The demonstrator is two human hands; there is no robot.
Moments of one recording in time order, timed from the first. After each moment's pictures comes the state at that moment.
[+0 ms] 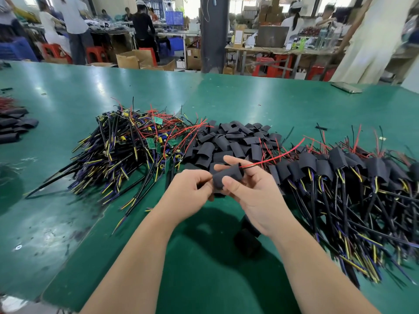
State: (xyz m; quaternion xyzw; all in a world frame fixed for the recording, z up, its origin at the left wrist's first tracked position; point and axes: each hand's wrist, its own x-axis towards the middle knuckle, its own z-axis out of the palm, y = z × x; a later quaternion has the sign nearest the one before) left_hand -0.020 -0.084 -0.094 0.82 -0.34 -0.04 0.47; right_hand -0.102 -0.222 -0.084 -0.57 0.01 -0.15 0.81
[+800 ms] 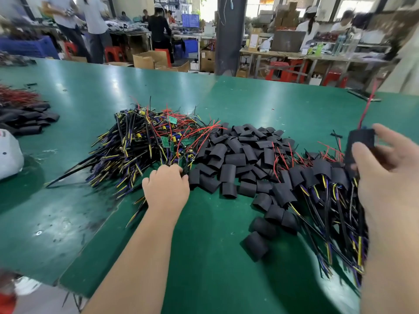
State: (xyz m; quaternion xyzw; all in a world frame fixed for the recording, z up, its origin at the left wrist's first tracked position) left_hand 0.013 -0.061 -0.117 0.98 -0.04 0.11 0.18; right_hand -0.152 -0.318 -0.033 -0.72 0.25 -0.49 0.42
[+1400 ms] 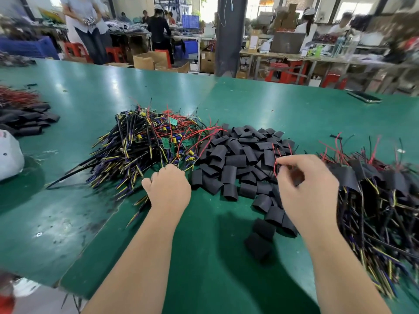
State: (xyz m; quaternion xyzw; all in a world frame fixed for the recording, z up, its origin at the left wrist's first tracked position) left_hand 0.017 -0.069 -0.117 0.98 0.00 0.13 0.18; right_hand -0.122 -0.246 -0.057 -0.84 0.16 -0.42 0.30
